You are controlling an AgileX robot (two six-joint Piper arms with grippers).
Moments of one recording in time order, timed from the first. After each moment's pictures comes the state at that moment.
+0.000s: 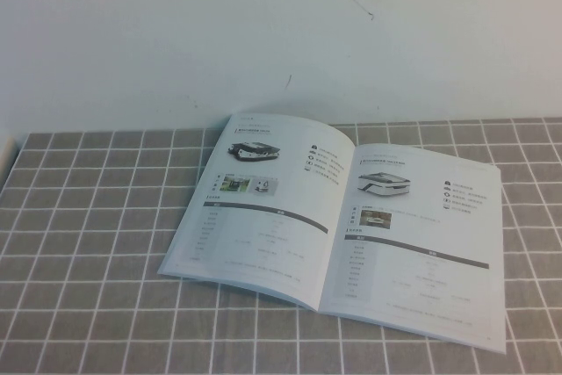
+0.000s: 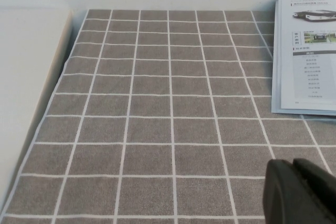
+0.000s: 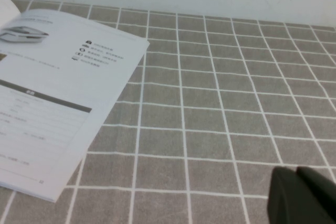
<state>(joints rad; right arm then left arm) -0.04 -0.01 0.02 -0.04 0.40 -0.08 -0.04 -0.01 0.02 -0.08 0.36 -0.04</state>
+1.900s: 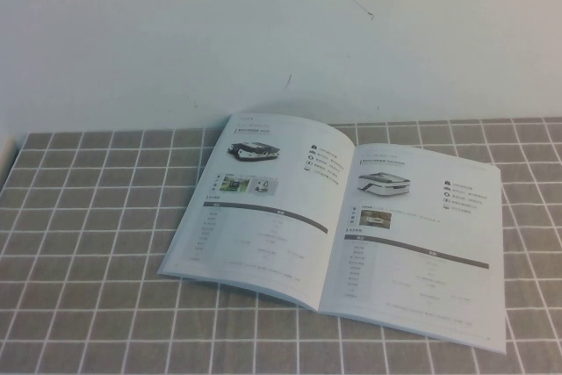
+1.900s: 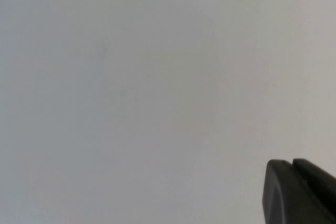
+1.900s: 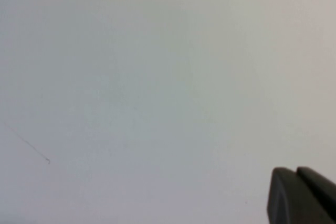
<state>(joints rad) -0.04 0.02 -0.36 -0.04 0.19 -0.03 -0.04 -0.01 -0.08 -0.17 -0.26 -0.04</state>
